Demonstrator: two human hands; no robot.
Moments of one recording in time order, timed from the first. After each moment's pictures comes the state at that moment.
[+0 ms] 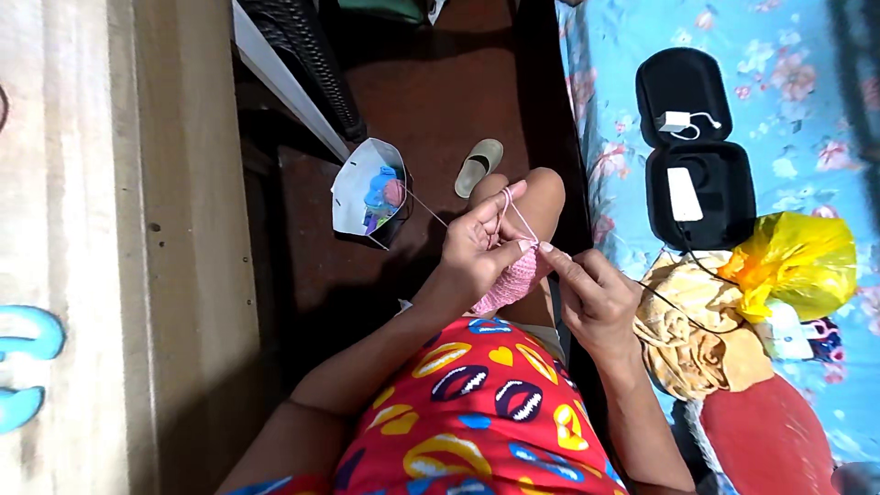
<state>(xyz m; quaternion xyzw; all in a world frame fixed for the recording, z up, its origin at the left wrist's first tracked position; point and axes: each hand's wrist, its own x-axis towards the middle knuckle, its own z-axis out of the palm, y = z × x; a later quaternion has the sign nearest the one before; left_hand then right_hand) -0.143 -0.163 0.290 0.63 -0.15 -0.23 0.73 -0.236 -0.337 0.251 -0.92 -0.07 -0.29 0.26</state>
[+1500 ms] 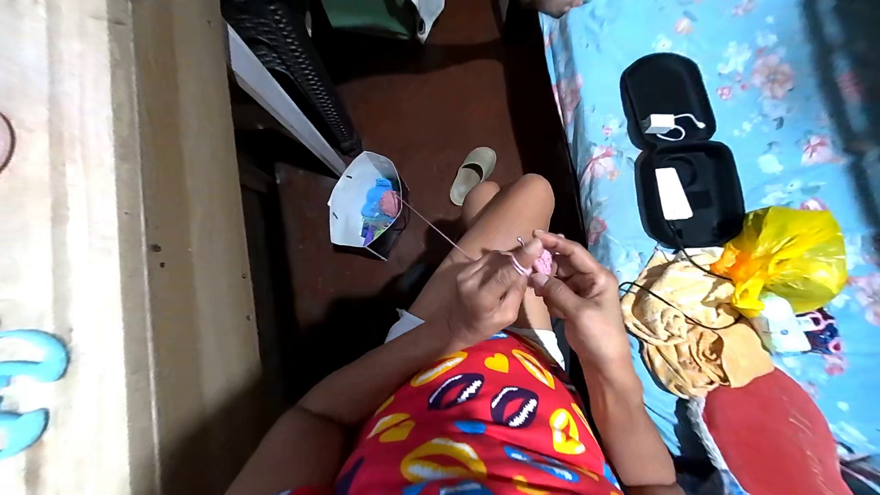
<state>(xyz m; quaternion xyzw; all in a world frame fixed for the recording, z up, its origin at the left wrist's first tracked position) -0.169 -0.184 0.232 0.69 -0.36 0.16 0.61 -0.235 -0.313 0.282 -0.68 0.13 -0.08 0.71</state>
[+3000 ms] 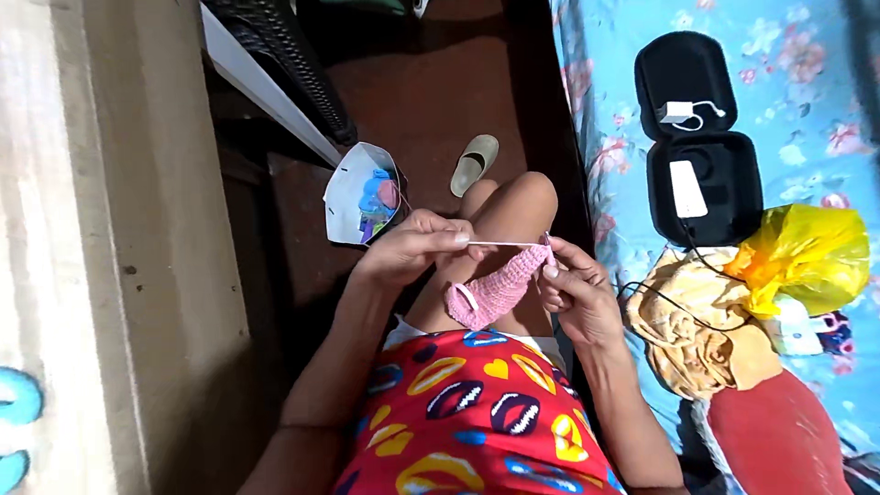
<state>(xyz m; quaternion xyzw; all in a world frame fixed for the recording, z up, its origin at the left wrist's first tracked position) -0.058 -0.114 0.234 0.48 -0.25 -0.43 0.72 -0.212 -0.330 0.238 -0.43 0.14 -0.02 0.89</state>
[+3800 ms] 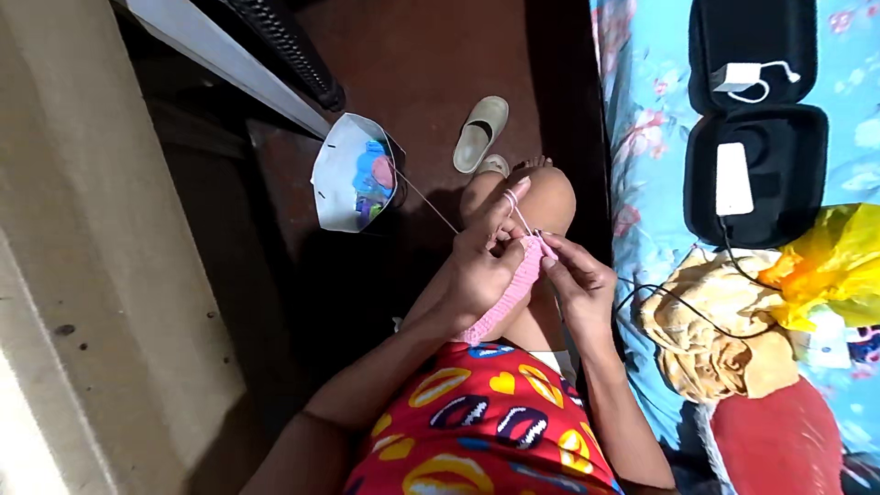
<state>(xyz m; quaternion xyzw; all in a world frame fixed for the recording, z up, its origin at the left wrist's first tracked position) -0.089 -0.199 0.210 0.72 -0.14 -0.16 0.66 -0.179 -0.338 0.188 -0.70 0.19 -0.10 0.68</state>
